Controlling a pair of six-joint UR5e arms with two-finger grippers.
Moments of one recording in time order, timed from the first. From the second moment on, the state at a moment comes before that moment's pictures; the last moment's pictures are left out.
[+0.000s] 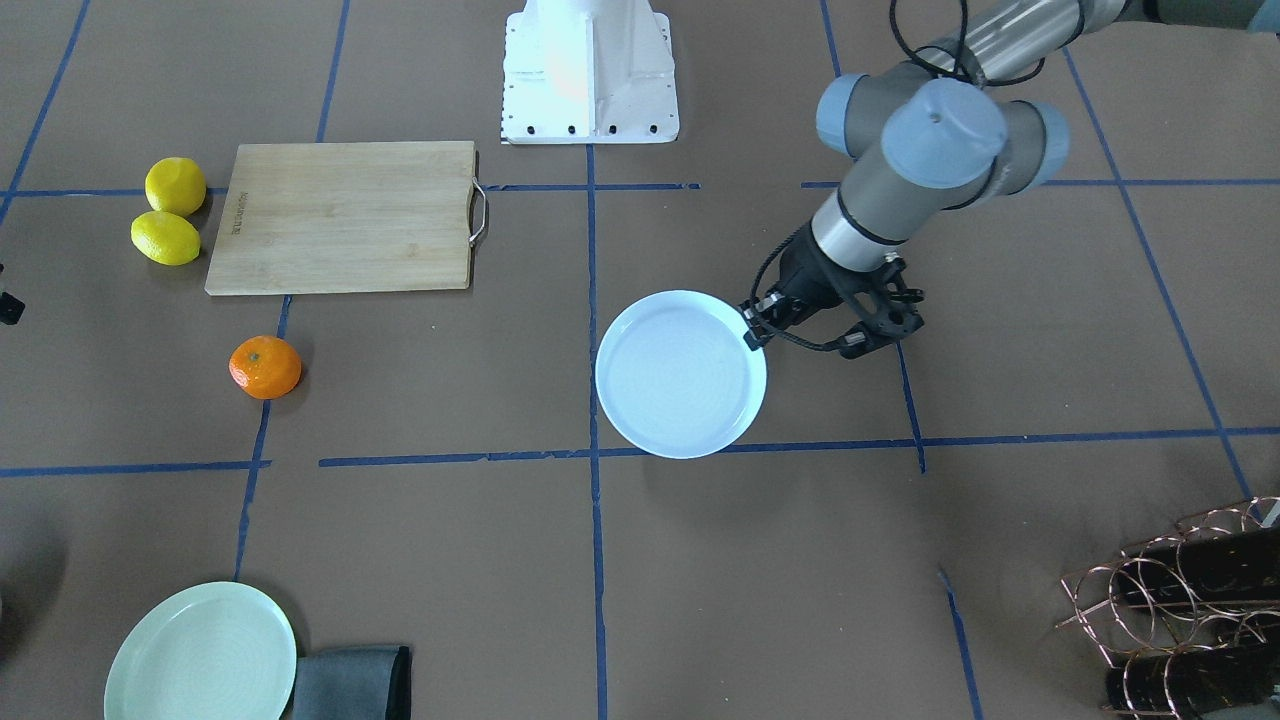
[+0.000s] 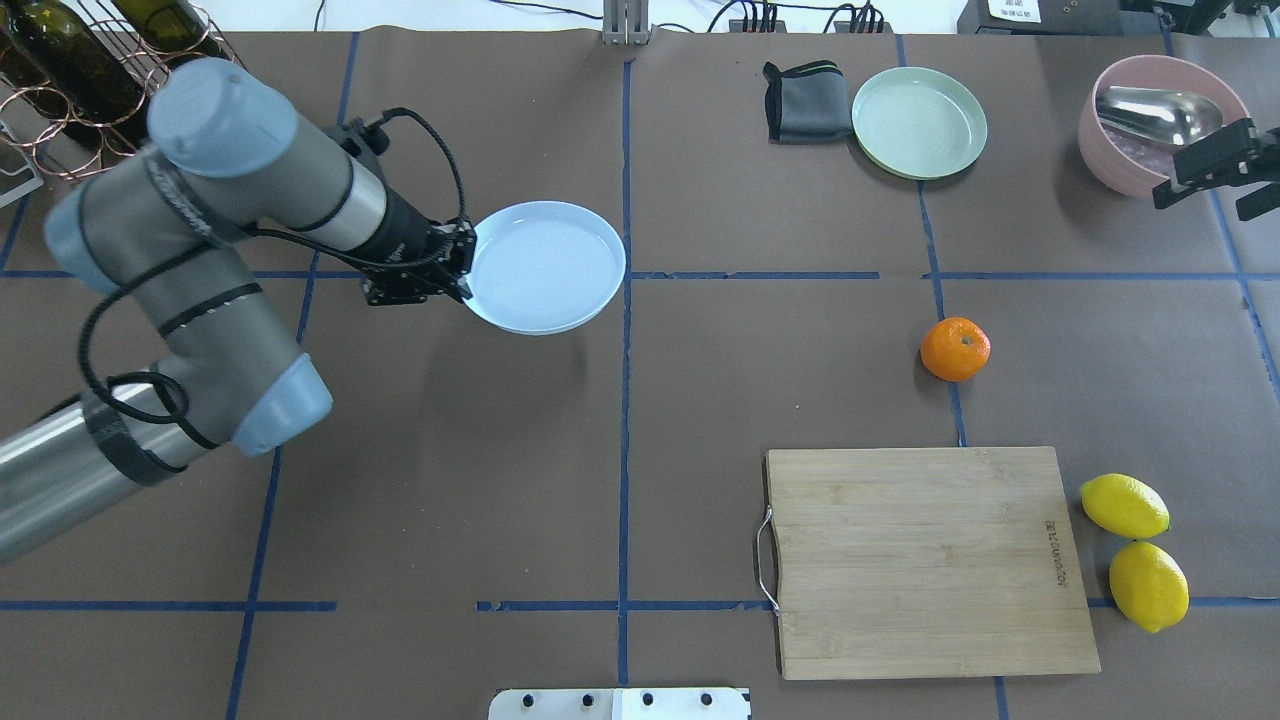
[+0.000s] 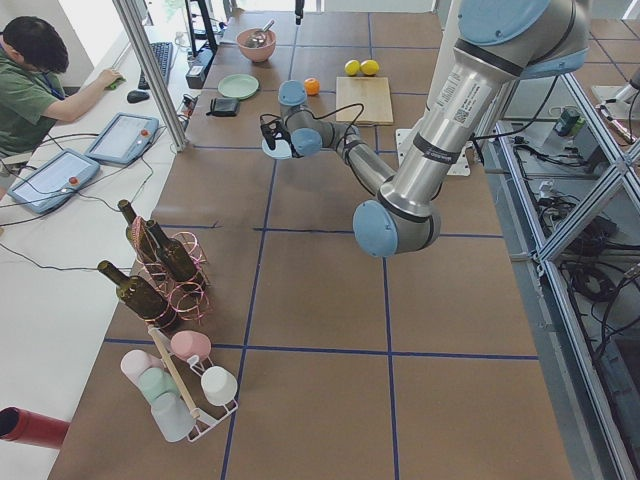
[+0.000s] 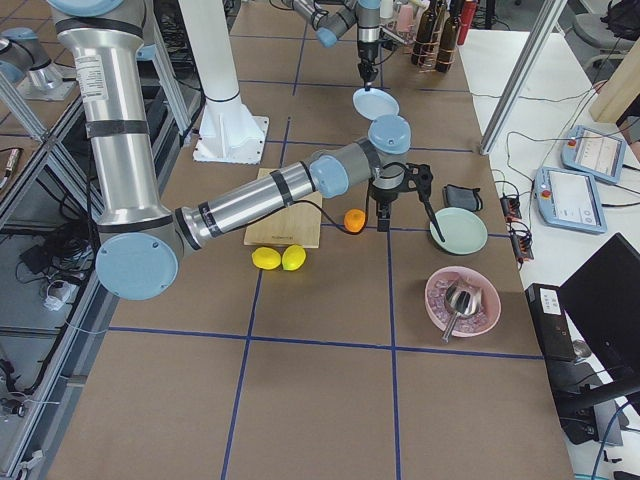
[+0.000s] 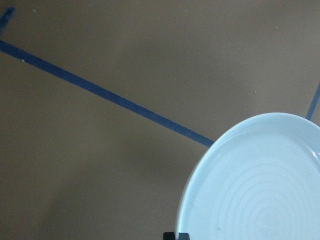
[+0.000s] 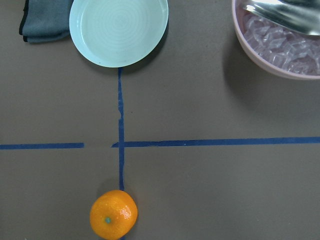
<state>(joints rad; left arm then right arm) -0.70 -2.16 -1.59 -1.99 -2.08 -1.69 1.26 -1.43 1.90 -1.53 2.39 0.65</state>
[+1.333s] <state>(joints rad) -0.65 -2.16 -1.52 -2.10 -1.97 -1.67 0.99 -1.39 1.91 -1.41 2.18 0.89</state>
